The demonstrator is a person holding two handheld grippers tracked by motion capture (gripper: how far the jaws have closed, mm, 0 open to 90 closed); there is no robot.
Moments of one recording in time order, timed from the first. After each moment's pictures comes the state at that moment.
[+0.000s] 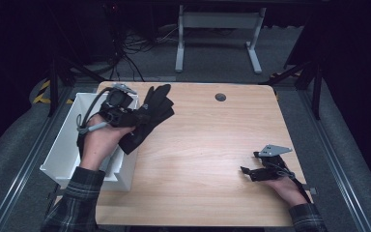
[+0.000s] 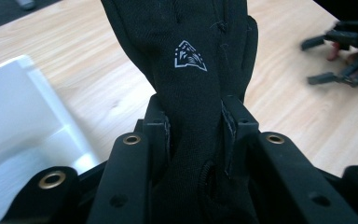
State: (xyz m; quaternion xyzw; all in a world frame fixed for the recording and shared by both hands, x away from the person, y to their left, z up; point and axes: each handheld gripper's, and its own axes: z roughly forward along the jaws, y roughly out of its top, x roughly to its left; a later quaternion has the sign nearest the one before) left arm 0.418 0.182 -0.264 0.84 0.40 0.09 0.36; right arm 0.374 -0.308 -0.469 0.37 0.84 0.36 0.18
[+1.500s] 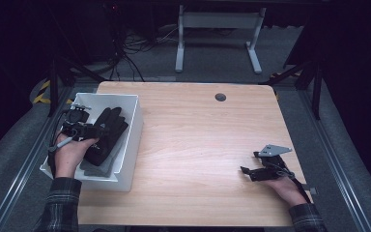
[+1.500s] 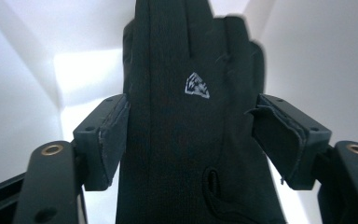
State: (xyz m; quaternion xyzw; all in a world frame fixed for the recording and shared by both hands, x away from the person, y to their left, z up) left arm 0.438 0.288 -0.359 0.76 0.56 0.13 0.30; right arm 0.374 -0.308 -0.469 0.37 0.84 0.36 0.18
